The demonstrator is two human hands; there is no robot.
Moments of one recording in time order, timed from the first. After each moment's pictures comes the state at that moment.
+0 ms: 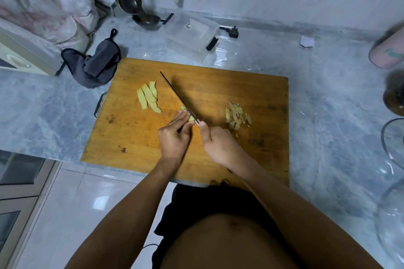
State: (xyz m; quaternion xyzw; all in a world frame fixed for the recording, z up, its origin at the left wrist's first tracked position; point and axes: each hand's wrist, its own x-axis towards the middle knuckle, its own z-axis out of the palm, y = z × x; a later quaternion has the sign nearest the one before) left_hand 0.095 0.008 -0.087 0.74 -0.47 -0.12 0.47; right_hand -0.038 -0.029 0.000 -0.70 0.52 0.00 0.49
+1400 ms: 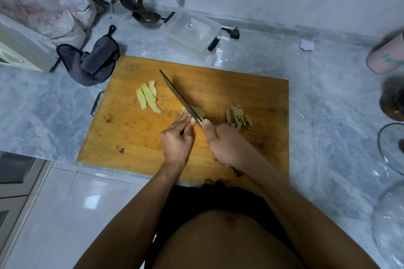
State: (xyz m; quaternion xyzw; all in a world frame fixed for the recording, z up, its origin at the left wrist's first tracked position) left_hand 0.089 0.008 -0.090 0.74 -0.45 -0.11 0.49; right_hand -0.044 -0.036 0.030 -0.71 0.51 0.02 0.48
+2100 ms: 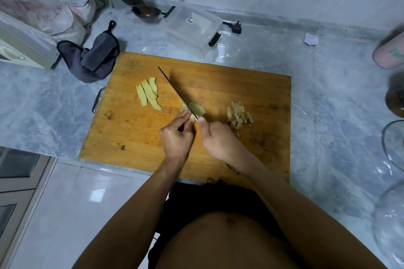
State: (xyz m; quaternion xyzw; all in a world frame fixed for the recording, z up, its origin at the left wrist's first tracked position) left_hand 0.085 0.007 -0.083 0.75 -0.40 -0.13 0.50; right_hand -0.031 -0.038 0.005 -0.70 0.53 -0.01 0.49
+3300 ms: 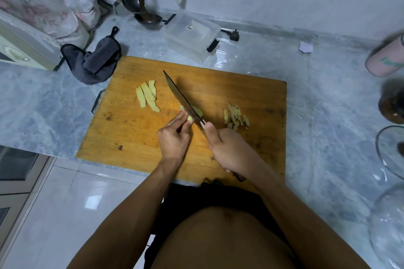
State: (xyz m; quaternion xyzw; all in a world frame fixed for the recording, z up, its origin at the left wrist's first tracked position) left_hand 0.087 0.007 -0.084 0.75 -0.43 -0.11 0.49; right_hand -0.061 -0.028 0.041 -0.70 0.52 0.03 0.50
